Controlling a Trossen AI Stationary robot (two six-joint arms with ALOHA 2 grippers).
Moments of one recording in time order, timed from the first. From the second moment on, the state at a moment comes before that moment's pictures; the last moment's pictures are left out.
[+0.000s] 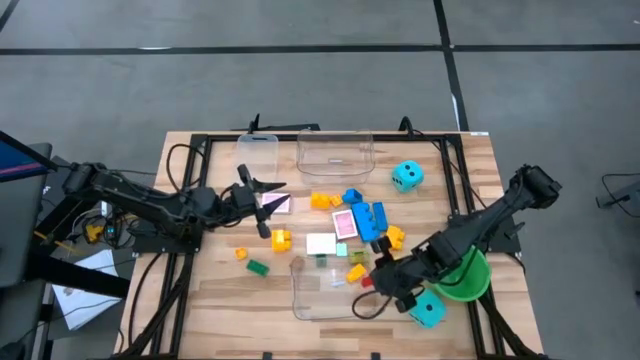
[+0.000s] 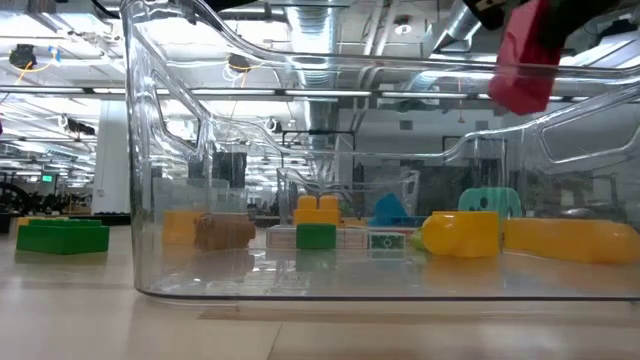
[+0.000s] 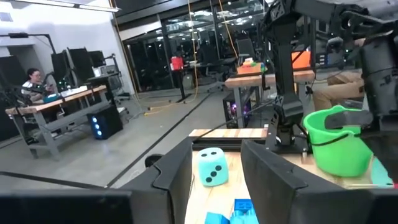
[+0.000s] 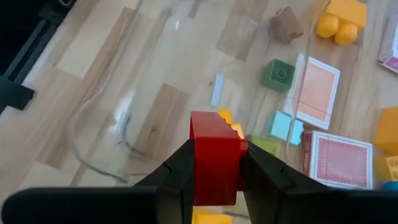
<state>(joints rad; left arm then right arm) -0.22 1.00 0.59 0.52 -0.61 0.23 0.57 1.49 1.14 -0.68 0.26 0.07</state>
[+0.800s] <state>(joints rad) -0.22 1.00 0.59 0.52 -0.62 0.23 0.54 1.49 1.14 -0.68 0.26 0.08</state>
